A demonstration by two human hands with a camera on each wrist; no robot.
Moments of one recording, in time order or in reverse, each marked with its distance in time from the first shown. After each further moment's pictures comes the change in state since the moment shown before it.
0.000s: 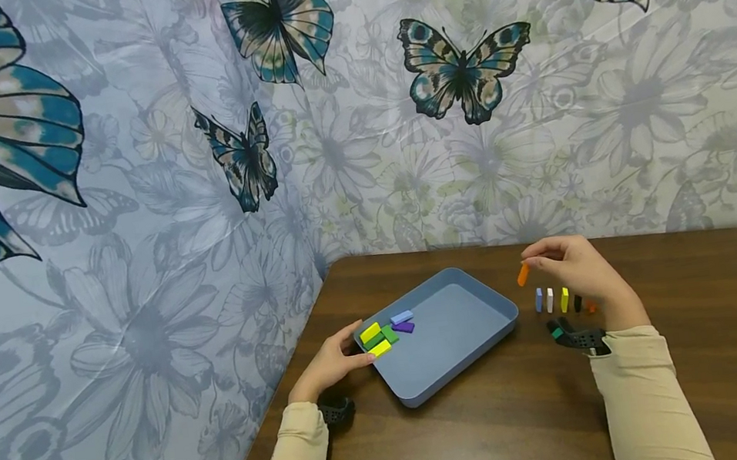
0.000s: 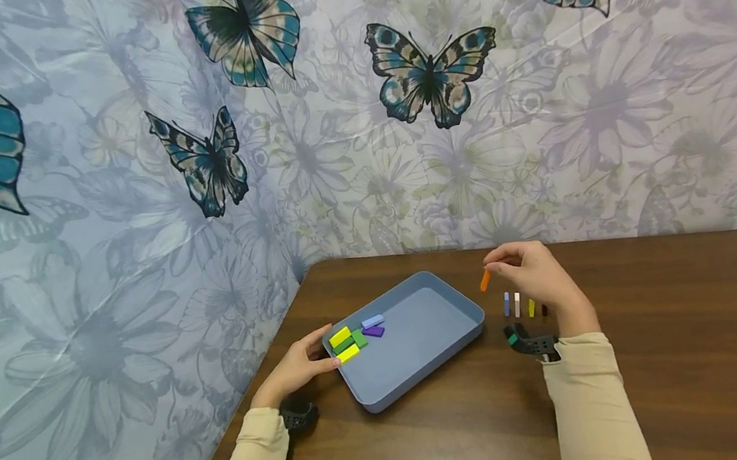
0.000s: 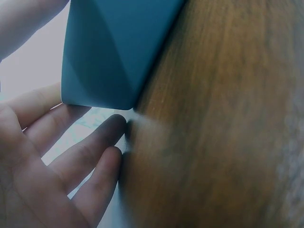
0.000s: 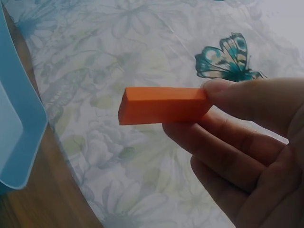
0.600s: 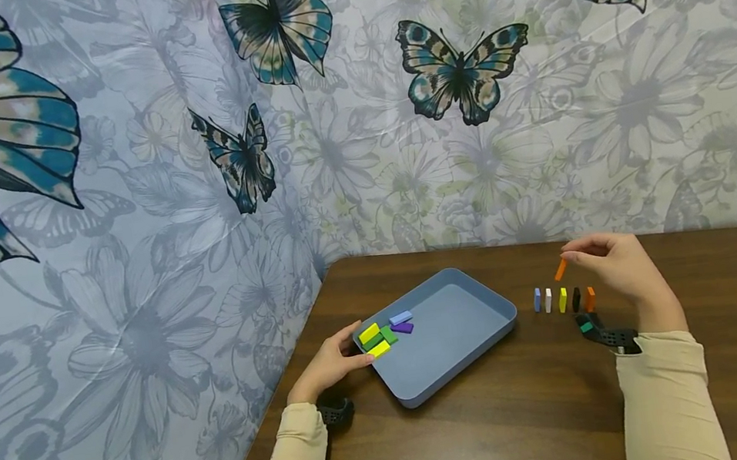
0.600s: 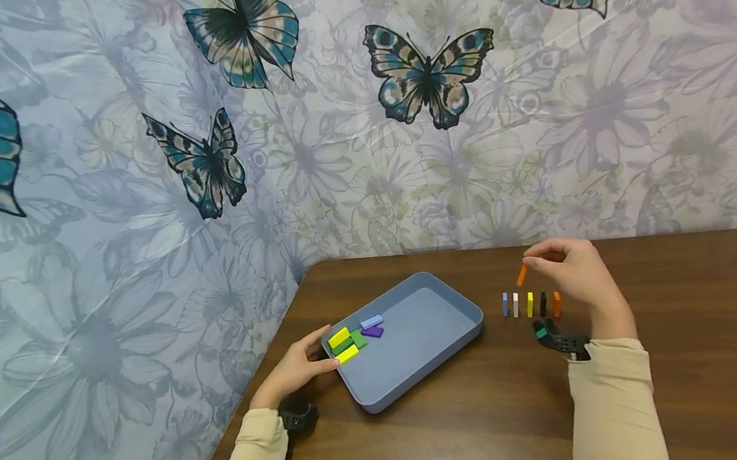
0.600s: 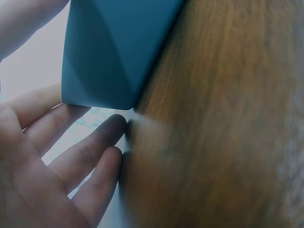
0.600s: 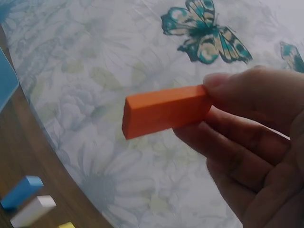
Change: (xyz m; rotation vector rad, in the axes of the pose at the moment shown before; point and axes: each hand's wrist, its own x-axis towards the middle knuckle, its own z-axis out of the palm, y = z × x) left_hand 0.000 0.003 0.002 0.002 0.002 0.003; right_hand -0.024 0.024 -0.032 -0.009 0.203 0.109
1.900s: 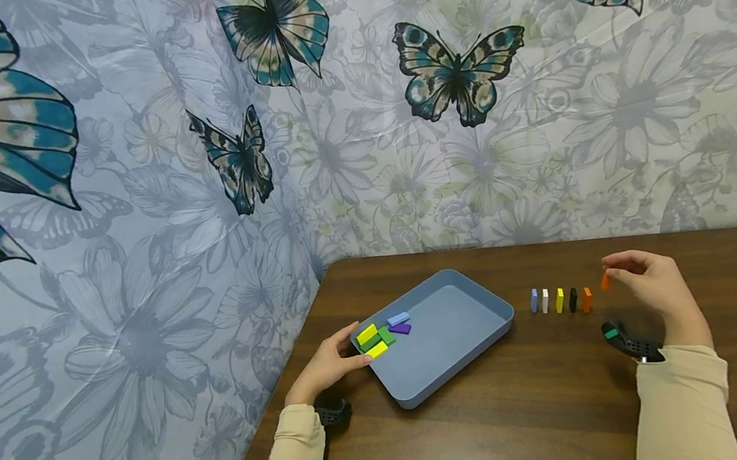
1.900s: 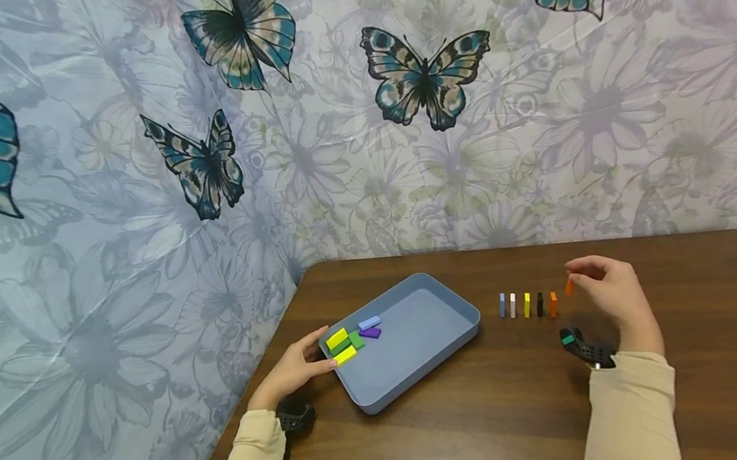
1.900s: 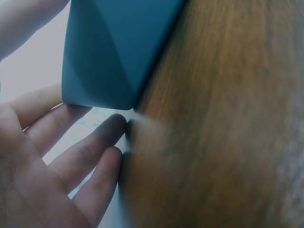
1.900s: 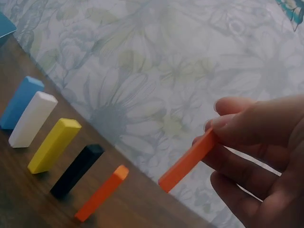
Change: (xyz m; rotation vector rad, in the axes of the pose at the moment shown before) left_hand 0.001 -0.002 -0.001 0.013 -0.009 -0.003; right_hand -0.021 0.069 -0.016 -0.016 0.094 0.106
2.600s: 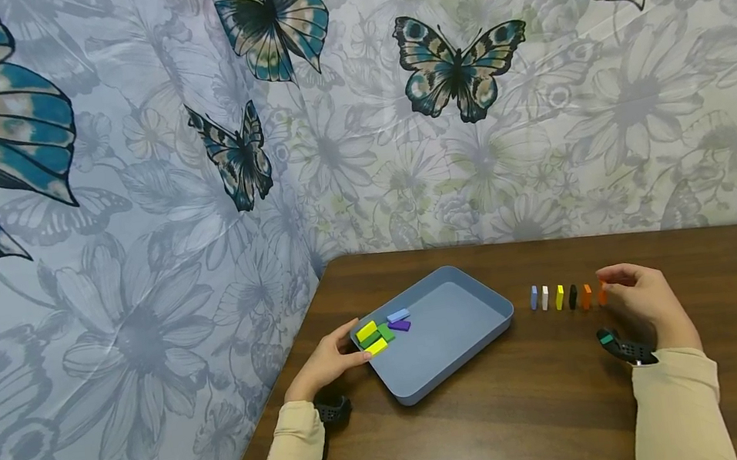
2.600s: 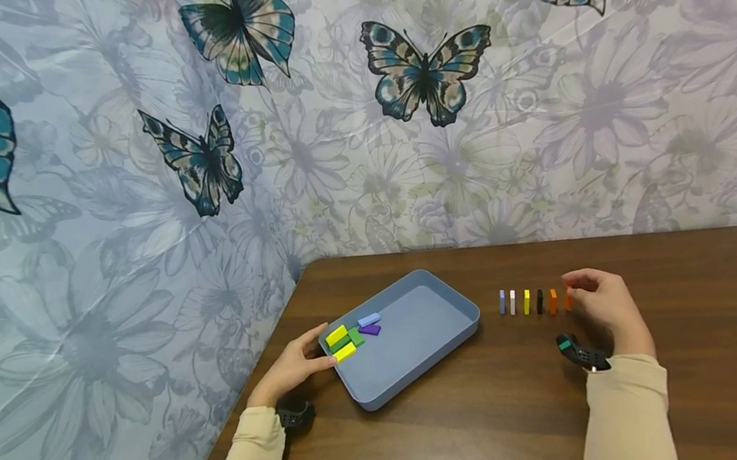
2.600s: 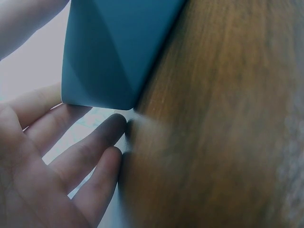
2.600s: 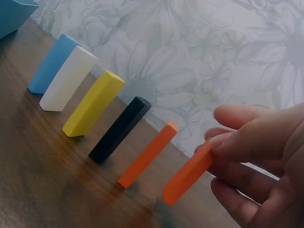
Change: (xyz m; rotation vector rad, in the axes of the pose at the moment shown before) left_hand 0.000 -0.002 -0.001 -0.014 -0.005 0.003; right_hand -0.007 0.023 0.018 -0.060 -0.126 0.094
